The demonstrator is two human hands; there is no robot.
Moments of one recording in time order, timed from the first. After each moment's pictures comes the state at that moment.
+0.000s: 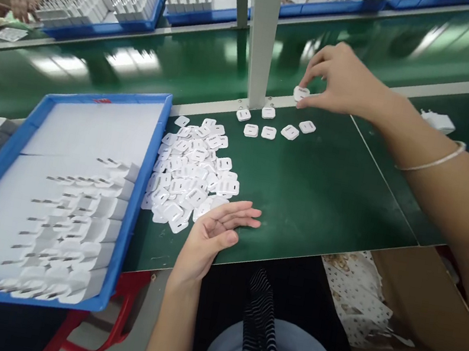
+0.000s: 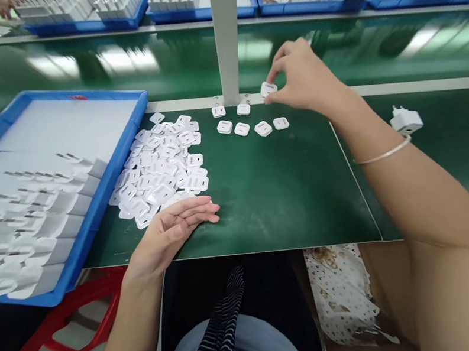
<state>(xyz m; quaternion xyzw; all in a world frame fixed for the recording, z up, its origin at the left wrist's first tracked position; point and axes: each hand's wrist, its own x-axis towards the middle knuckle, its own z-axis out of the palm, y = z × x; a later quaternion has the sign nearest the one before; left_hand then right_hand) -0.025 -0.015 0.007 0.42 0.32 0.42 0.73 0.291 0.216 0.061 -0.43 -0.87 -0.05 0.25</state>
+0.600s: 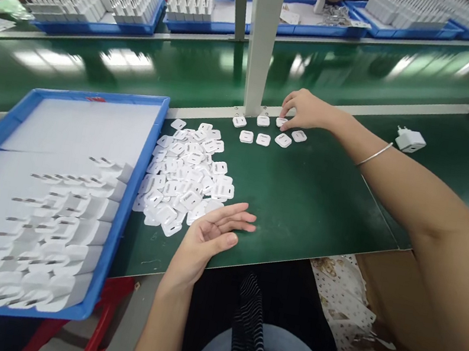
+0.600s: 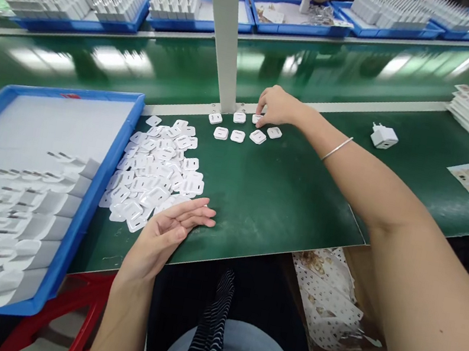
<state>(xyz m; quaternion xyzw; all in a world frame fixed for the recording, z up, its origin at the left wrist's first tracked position) -0.025 -0.014 0.004 0.42 0.32 0.42 0.74 0.283 0.251 0.031 -0.49 -0.86 0.10 0.08</state>
